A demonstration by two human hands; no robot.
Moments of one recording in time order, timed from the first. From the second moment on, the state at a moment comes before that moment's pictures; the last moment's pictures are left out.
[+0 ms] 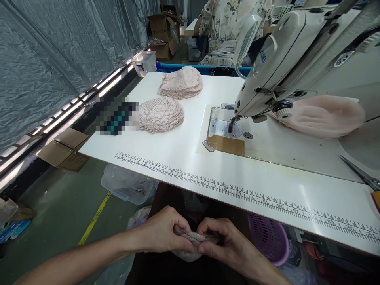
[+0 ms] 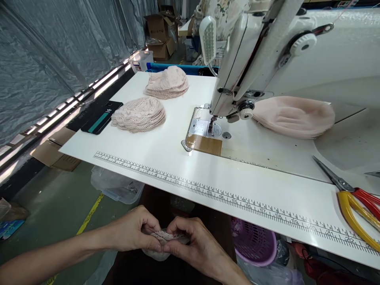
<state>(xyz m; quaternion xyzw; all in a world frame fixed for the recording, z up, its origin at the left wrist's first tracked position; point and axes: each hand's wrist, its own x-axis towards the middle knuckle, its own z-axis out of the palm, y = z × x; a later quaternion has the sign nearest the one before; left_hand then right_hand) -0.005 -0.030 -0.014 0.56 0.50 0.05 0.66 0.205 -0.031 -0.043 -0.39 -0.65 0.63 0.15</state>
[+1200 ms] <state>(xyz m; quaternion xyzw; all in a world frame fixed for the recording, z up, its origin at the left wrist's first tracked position) -0.006 -0.029 -0.020 0.49 0.48 0.06 0.73 0.203 -0.030 -0.048 -0.39 -0.59 0.68 0.19</state>
